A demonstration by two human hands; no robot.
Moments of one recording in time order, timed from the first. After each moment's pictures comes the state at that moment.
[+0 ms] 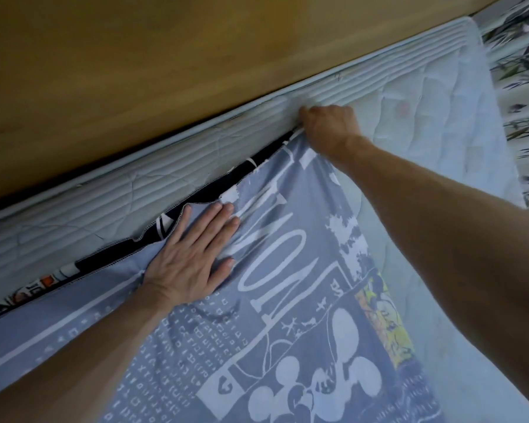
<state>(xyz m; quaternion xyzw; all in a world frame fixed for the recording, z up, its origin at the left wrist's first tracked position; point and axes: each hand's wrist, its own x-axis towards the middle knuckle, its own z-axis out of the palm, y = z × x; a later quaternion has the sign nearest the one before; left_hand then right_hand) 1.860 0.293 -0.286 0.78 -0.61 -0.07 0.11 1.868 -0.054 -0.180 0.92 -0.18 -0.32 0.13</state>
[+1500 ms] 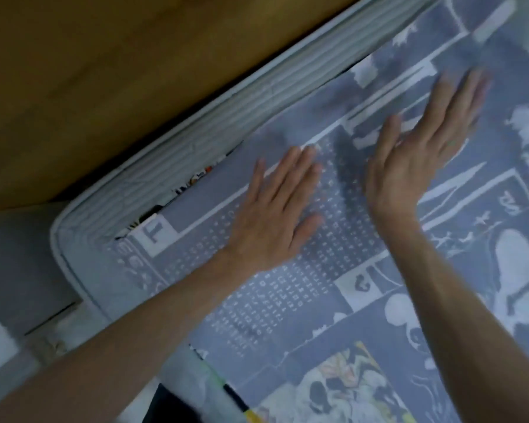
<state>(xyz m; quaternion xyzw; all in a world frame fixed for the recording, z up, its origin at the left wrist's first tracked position) 1.859 0.411 -0.235 0.80 -0.58 -0.04 0.17 1.775 0.213 -0.220 0.84 -0.45 0.30 -0.08</state>
